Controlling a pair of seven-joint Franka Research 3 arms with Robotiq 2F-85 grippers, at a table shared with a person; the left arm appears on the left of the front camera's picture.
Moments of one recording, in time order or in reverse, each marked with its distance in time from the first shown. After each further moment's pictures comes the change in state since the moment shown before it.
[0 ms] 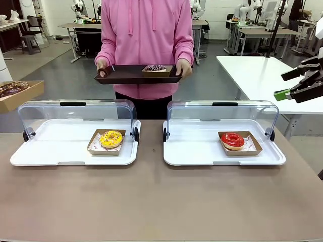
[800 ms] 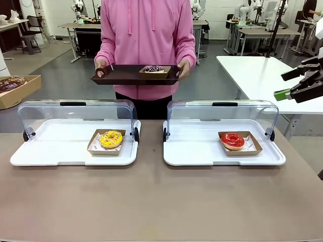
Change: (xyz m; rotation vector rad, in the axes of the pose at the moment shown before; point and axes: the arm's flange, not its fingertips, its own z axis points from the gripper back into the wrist) left arm 0.002 -0.003 0.006 0.018 -0.002 -0.003; right arm 0.000 0.000 0.000 0.000 0.000 0.000
